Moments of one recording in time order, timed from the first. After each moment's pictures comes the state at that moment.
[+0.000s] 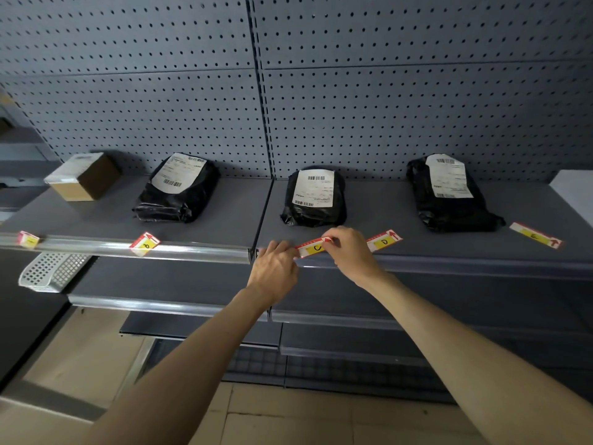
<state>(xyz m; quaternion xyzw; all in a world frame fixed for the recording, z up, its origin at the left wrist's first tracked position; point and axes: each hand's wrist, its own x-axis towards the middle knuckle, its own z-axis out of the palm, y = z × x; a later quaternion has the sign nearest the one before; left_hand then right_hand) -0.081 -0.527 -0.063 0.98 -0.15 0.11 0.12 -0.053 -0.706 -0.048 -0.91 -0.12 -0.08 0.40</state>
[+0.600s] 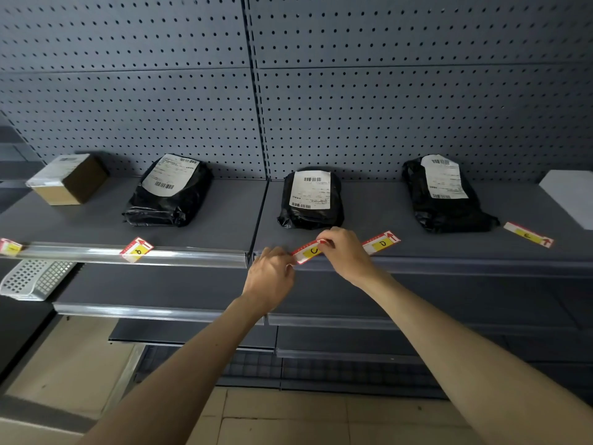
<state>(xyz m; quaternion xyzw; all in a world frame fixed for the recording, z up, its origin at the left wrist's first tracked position) -0.079 -0.518 -0.066 0.96 -0.13 0.10 0.22 -0.043 -0.698 -0.049 -0.92 -0.13 -0.06 0.36</state>
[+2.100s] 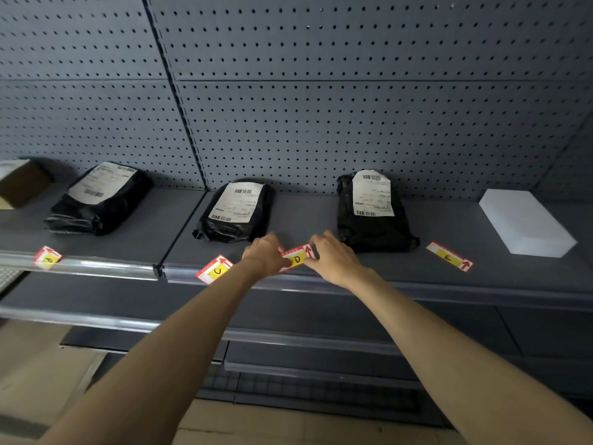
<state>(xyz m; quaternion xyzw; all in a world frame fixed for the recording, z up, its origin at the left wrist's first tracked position) -0.011 -0.711 -0.028 0.97 0.02 -0.08 0.24 -0.014 -0.874 -0.037 -0.97 -0.15 0.00 0.19</state>
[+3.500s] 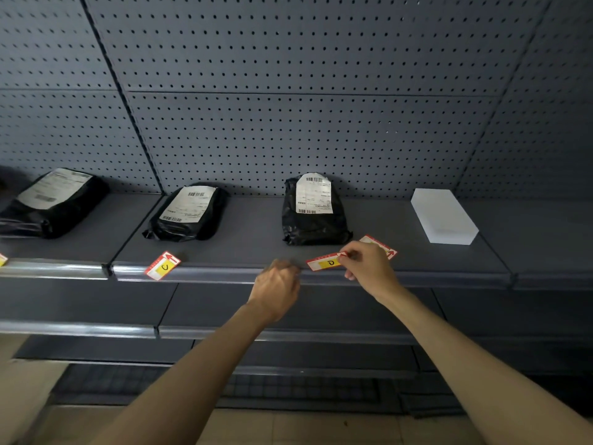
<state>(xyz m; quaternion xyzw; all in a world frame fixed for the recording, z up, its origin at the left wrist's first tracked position) -0.095 -0.840 -0.061 0.96 -0.19 0.10 0.17 -0.092 -1.050 -0.025 -0.88 -0.03 -0.07 0.47</state>
